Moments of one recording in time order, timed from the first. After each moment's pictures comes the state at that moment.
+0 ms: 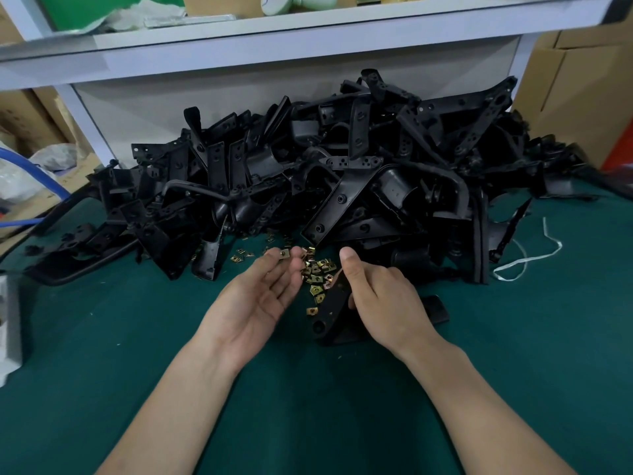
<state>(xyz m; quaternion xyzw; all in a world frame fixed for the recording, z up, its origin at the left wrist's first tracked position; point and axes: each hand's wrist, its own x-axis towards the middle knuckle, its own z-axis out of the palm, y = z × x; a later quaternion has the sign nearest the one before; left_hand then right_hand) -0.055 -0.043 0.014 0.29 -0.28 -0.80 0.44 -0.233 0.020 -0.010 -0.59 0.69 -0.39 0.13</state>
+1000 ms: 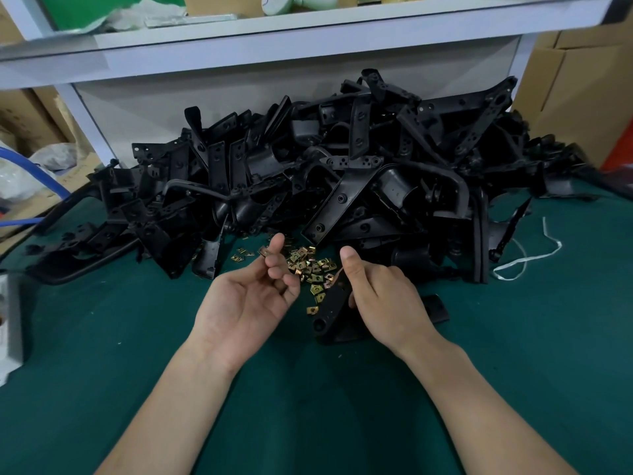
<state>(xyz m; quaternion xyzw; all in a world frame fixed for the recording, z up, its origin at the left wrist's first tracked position) -0.049 -0.043 0.015 0.19 -0.17 -0.87 0.41 -0.234 0.019 -0.012 -0.59 0.70 -0.38 0.12</state>
